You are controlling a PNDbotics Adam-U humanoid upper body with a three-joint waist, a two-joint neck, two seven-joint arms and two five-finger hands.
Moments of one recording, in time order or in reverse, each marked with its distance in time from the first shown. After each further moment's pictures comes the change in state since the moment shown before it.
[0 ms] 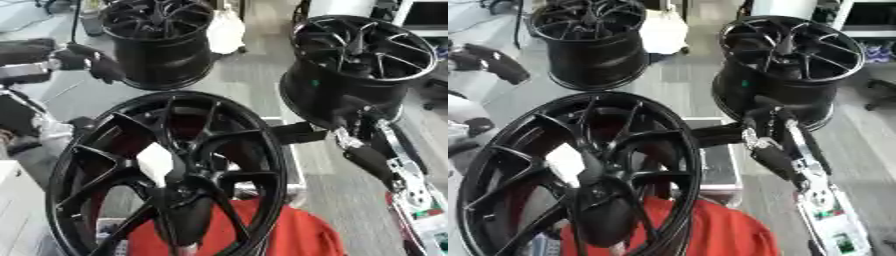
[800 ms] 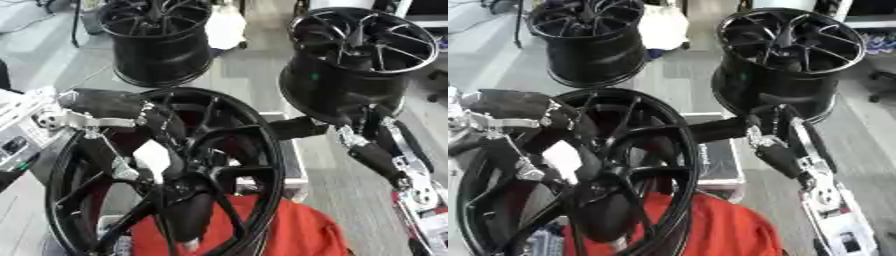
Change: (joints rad) left arm -0.029 -0.090 -0.192 0.061 -0.161 -0.028 0.029; right arm 0.000 -0.001 0.006 0.002 0.000 -0.005 0.009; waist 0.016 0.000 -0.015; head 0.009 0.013
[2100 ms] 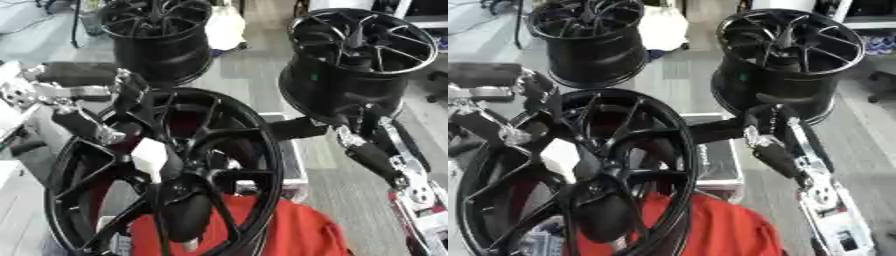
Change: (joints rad) left arm -0.023 0.066 0.206 -0.030 0.194 0.009 -0.009; right arm 0.001 0.000 0.004 0.001 0.000 0.000 0.000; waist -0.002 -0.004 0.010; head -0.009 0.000
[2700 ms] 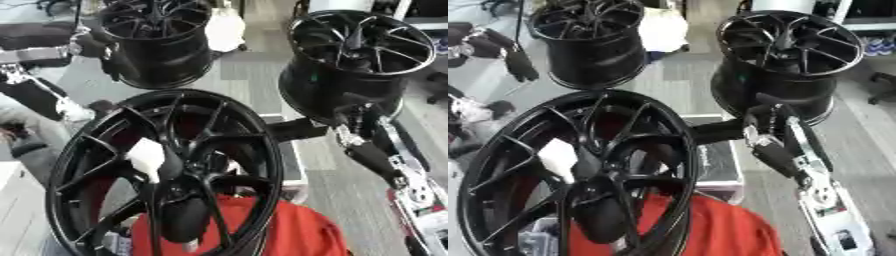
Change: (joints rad) left arm 0.049 0.062 -0.011 -0.064 0.027 0.010 -0.010; right arm 0.000 0.000 -0.003 0.000 0.000 0.000 0.001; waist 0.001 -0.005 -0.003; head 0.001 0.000
